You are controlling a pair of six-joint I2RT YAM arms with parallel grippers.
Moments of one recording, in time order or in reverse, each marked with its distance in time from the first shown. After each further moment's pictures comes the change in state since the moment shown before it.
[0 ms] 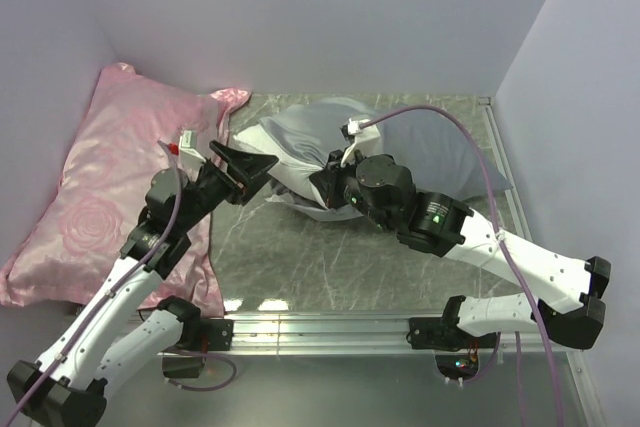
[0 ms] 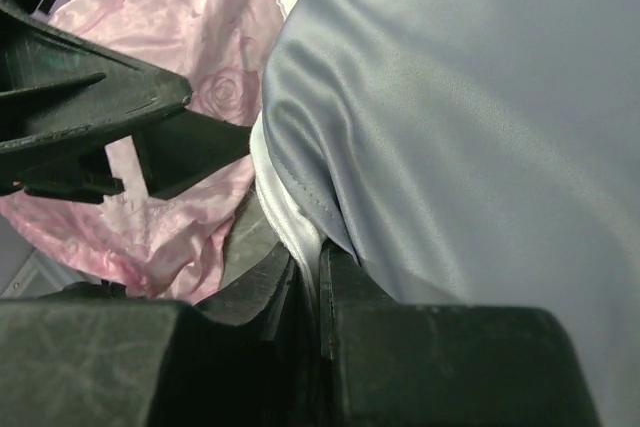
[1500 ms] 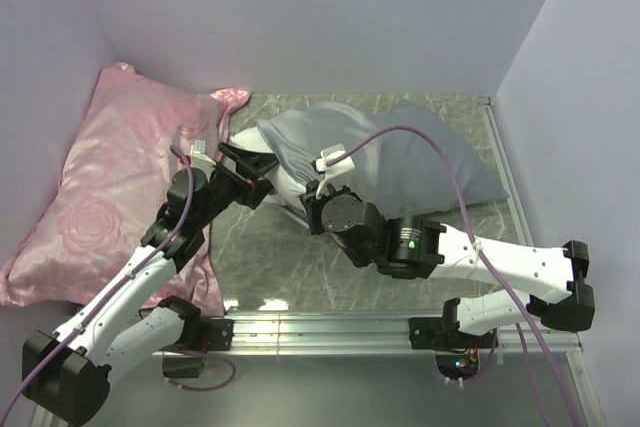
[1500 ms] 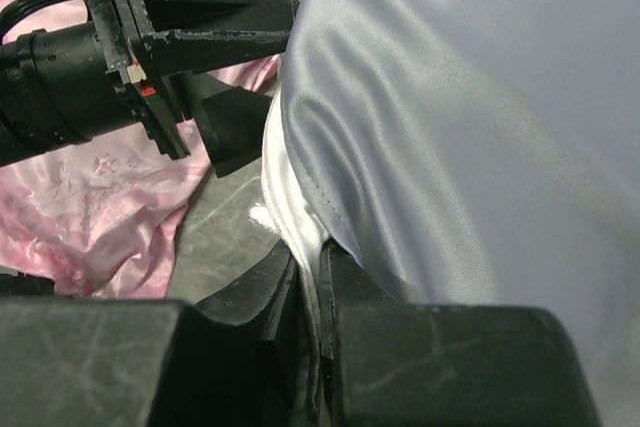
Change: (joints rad) left arm -0.009 0.098 -0.111 0.124 -0.065 -0.154; right arm 0.248 0.066 -0.010 0.010 0.336 -0.069
